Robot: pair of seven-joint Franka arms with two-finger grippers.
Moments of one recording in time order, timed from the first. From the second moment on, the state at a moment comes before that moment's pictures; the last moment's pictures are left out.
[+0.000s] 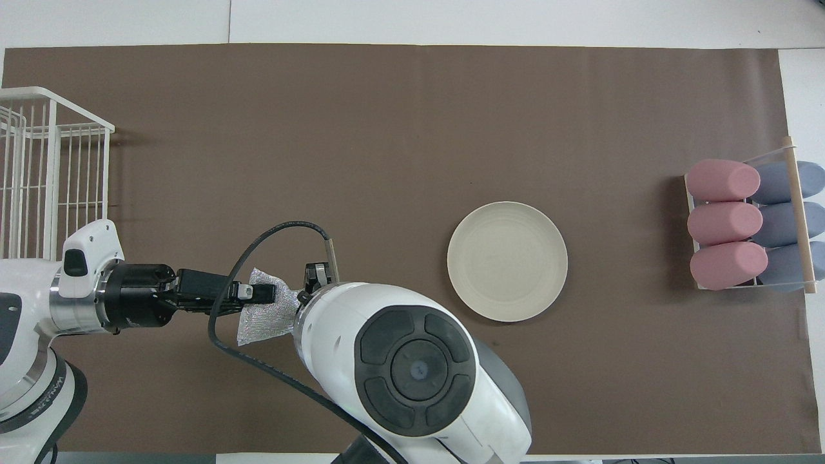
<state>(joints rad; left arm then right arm) -0.10 -0.27 0.09 -2.43 -1.43 1.58 0.34 0.73 0.09 0.10 -1.70 0.25 2.10 2.22</state>
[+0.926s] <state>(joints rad) -0.10 -0.29 0.09 -2.40 -1.30 1.61 0.28 0.67 0.06 0.09 -1.75 0.17 1.98 2.07</state>
